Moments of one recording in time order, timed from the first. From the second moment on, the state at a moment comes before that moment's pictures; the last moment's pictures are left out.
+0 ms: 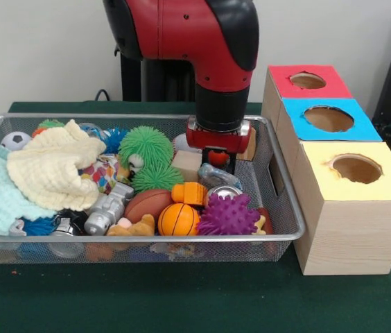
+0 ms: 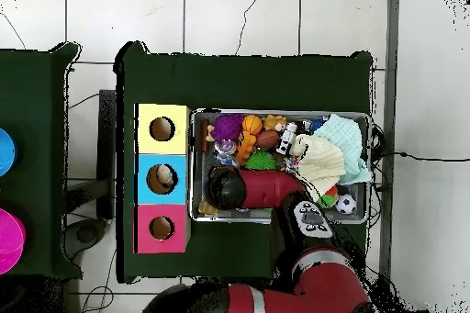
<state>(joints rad) -0.28 -0.45 0.08 1.71 -0.24 0.31 1.93</state>
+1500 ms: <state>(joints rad) -0.29 -0.75 0.07 1.87 -0.08 0.31 1.93</state>
